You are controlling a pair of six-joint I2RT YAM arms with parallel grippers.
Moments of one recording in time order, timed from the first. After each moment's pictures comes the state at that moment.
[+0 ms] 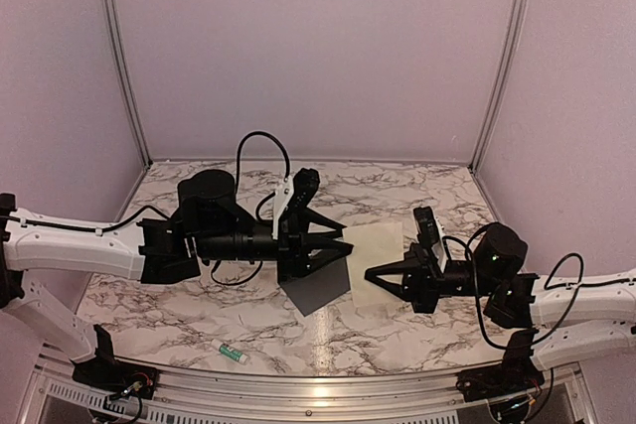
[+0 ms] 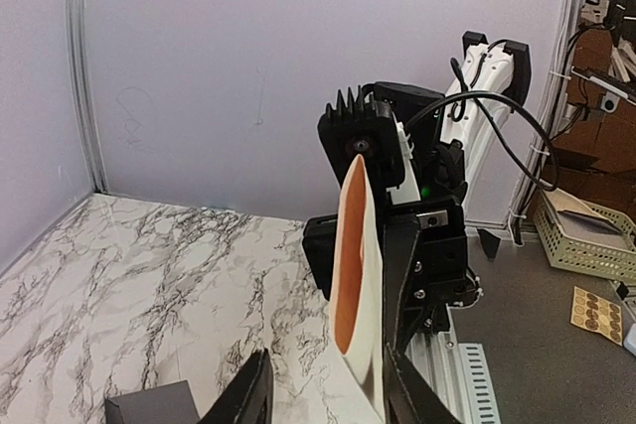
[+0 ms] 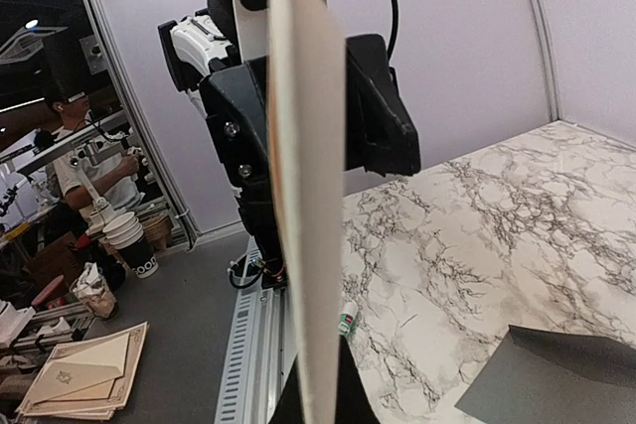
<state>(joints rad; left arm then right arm) -1.13 1.43 0.93 0.42 0.35 -0.06 0.92 0.96 0.33 0.73 -0.60 0.39</state>
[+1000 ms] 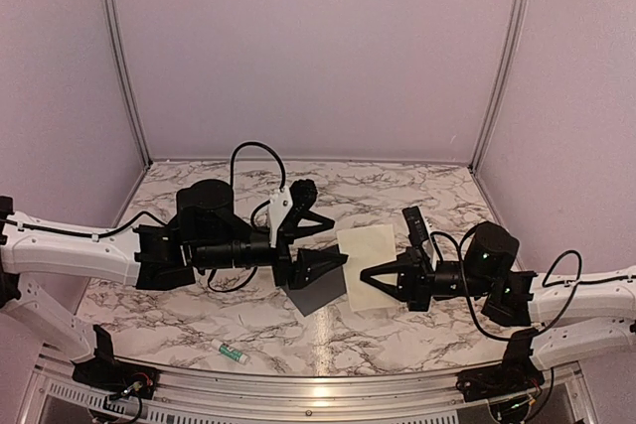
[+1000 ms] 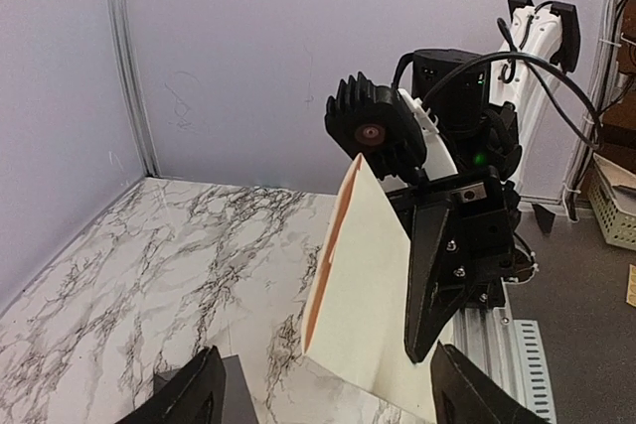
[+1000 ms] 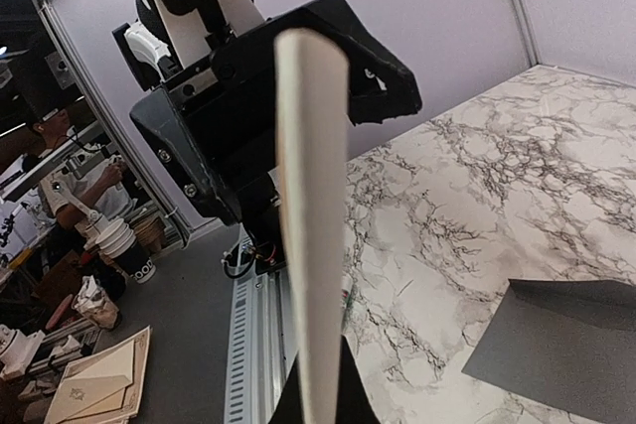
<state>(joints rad) -1.15 1.41 0.90 0.39 0.19 0.06 0.92 0.99 0.35 0.64 -0.55 0.46</state>
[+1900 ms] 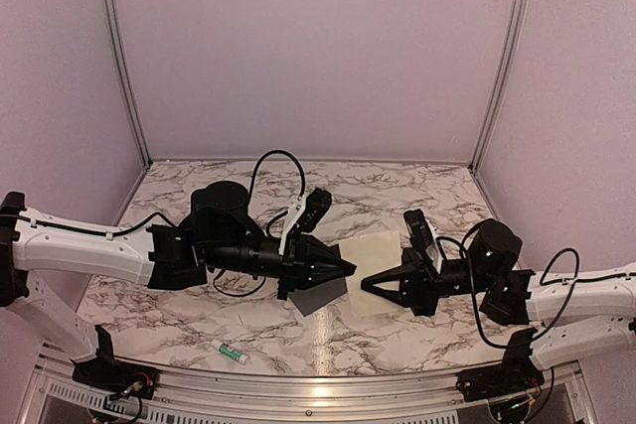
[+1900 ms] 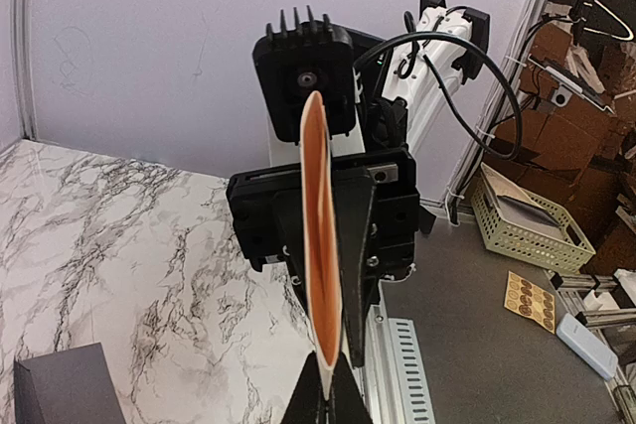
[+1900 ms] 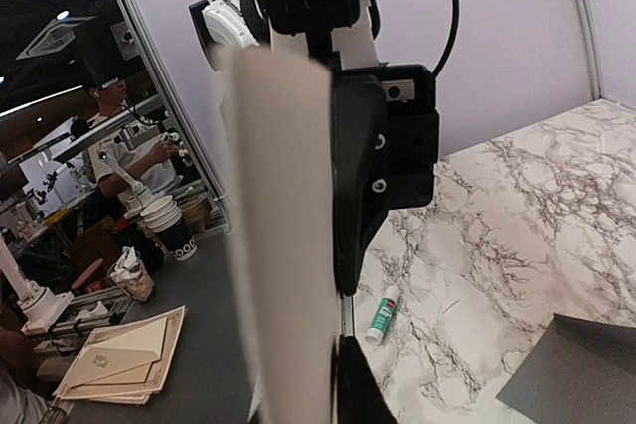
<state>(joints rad) -1.15 1.47 0.93 0.40 0.48 -0.19 0.92 1.01 0.36 0.73 -0.72 0.41</state>
